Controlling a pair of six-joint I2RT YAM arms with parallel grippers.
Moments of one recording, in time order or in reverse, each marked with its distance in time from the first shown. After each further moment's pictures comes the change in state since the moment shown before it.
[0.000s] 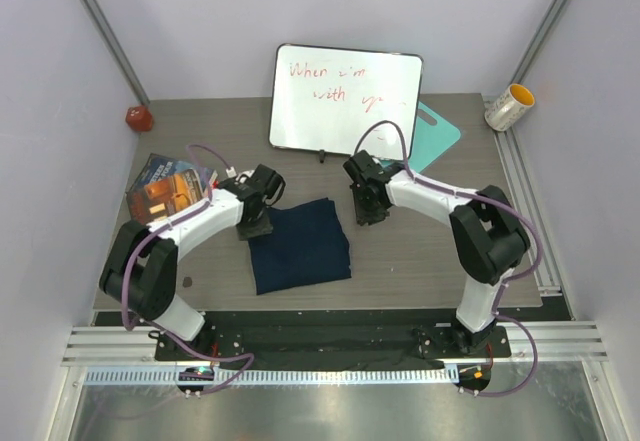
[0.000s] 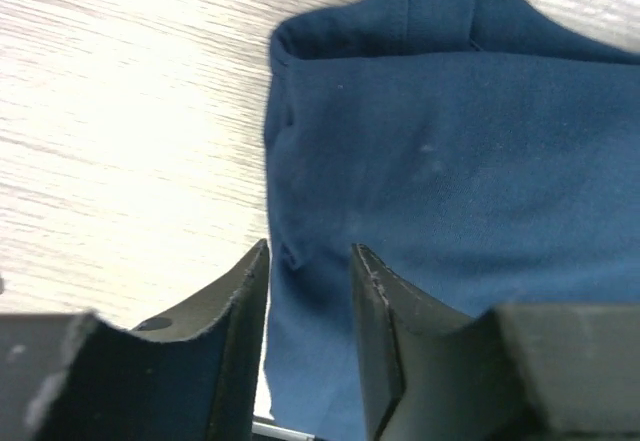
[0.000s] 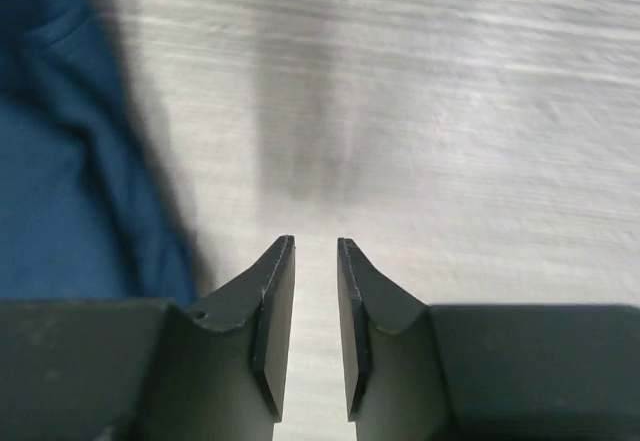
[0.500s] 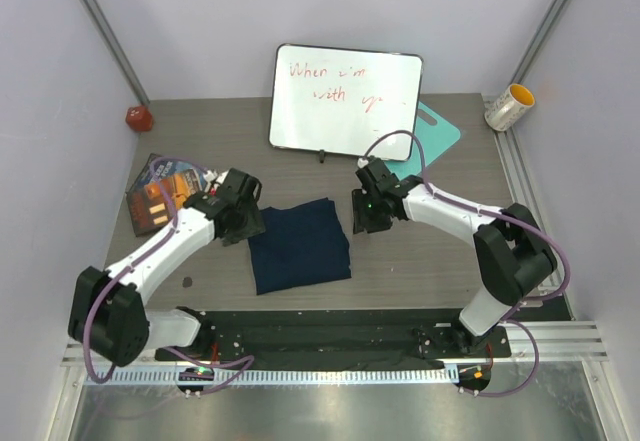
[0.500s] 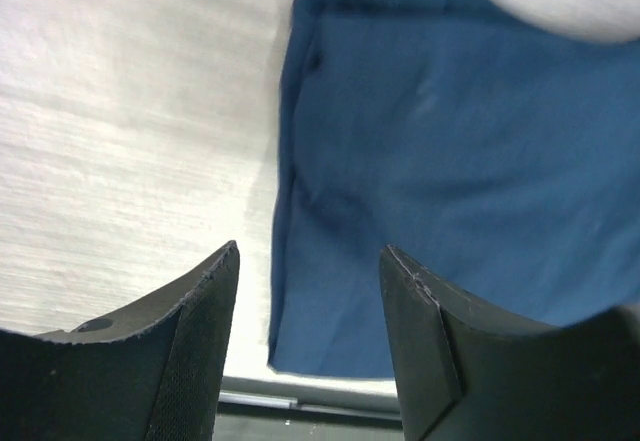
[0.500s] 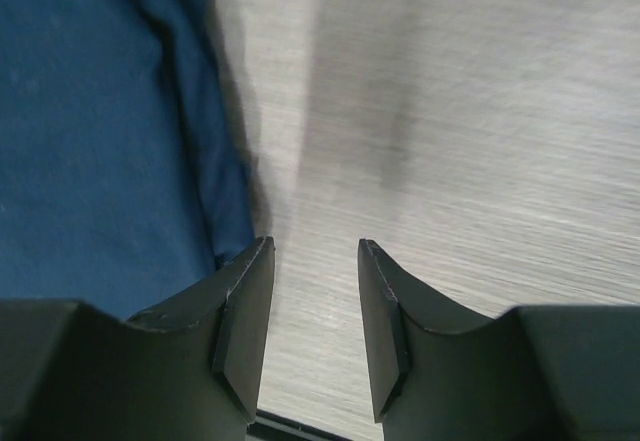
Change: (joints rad) left arm 0.063 -0.256 -0.071 -0.018 0.085 -0.013; right arm -0.005 -0.201 -0.175 0.108 -0.148 0.041
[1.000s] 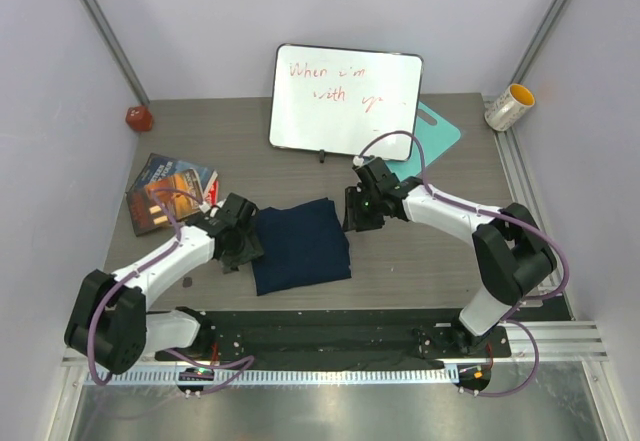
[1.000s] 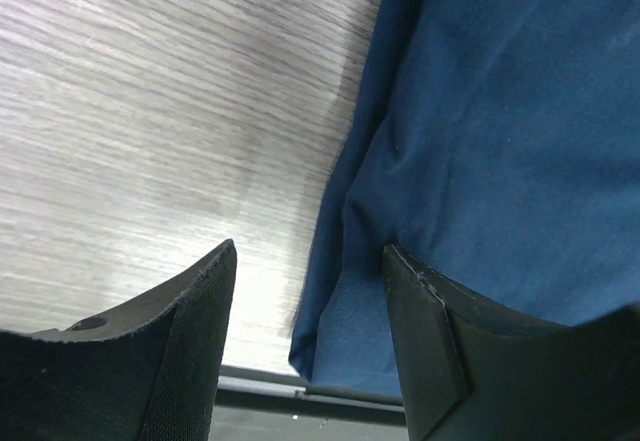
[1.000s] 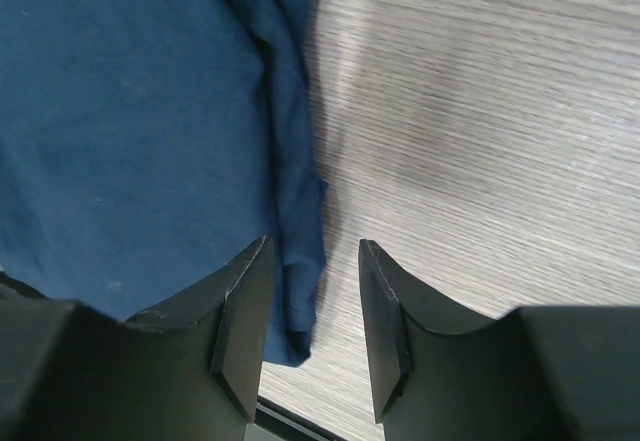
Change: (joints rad) left arm 0.014 -0.069 -0.250 0.068 0.084 -0.132; right arm 0.000 0.004 -0.026 0.107 -0.138 0.019
